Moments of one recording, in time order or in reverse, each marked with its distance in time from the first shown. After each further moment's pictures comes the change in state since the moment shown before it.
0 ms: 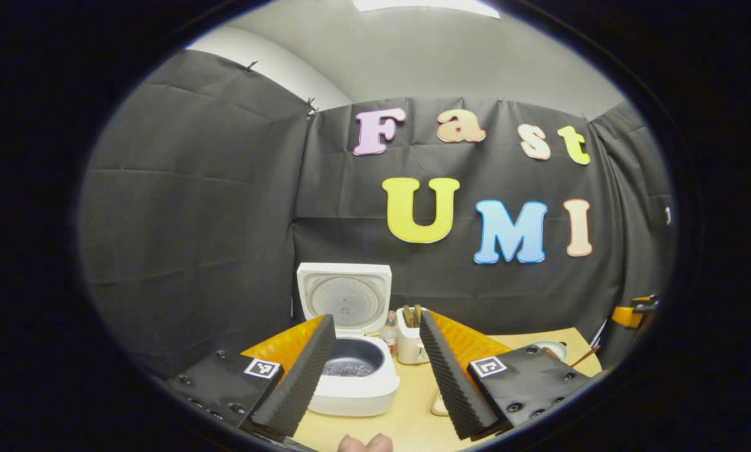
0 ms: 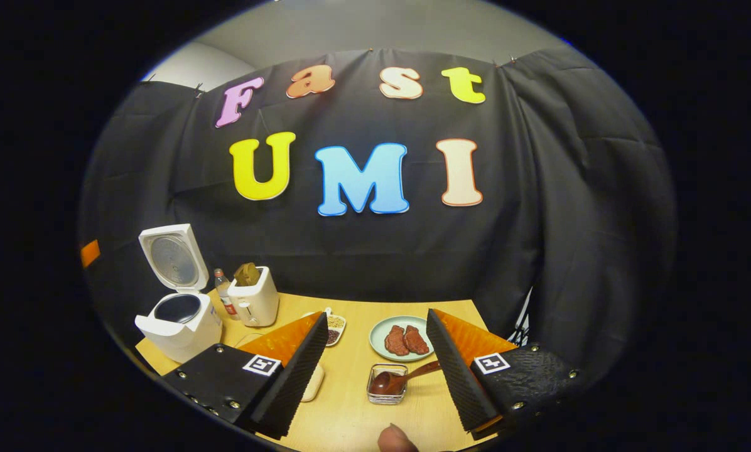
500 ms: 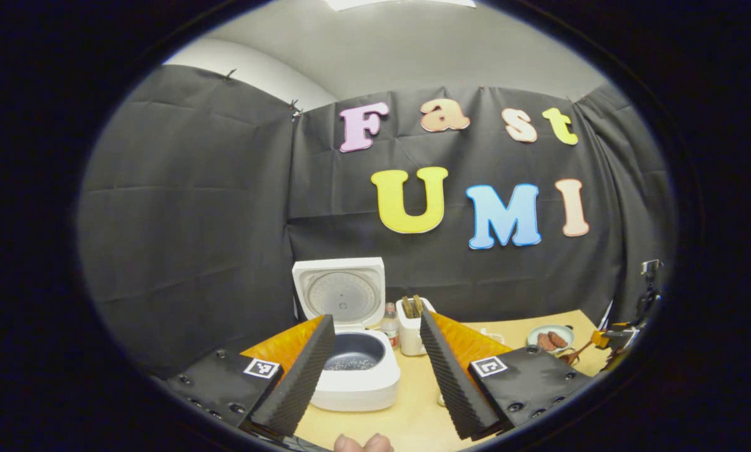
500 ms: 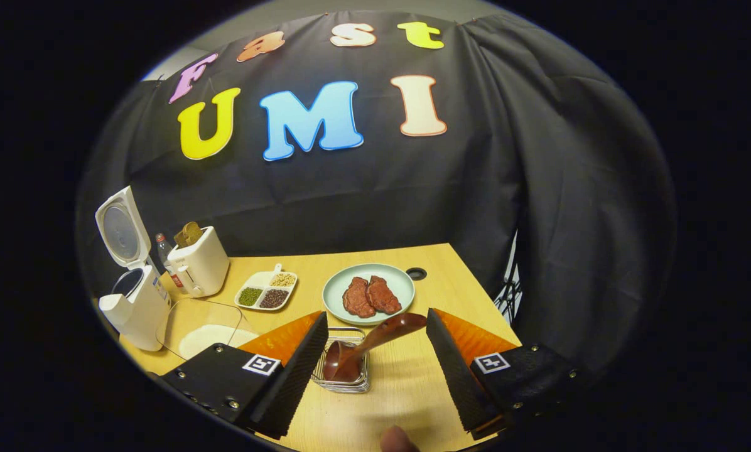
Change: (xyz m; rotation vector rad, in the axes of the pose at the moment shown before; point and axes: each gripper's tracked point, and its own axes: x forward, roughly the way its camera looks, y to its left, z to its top) left arm -0.011 -0.023 -0.016 0.110 0.047 -0.011; right arm 0.086 -0.060 -0.136 0.118 0.169 -0.103
